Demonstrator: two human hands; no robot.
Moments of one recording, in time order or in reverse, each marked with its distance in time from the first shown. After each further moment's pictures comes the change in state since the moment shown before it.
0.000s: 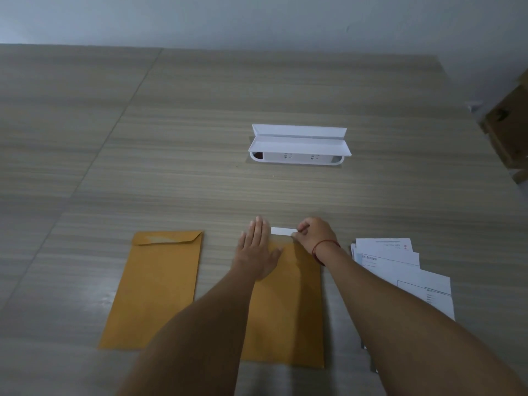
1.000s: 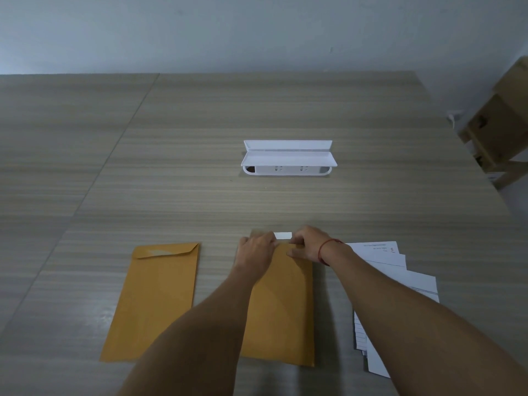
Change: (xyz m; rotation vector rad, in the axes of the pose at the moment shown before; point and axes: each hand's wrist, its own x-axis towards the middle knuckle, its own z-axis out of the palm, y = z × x) left_hand -0.005 0.023 -0.038 -0.137 0.159 0.119; right_hand -0.013 0.002 -0.036 -0.293 -0.294 -0.220
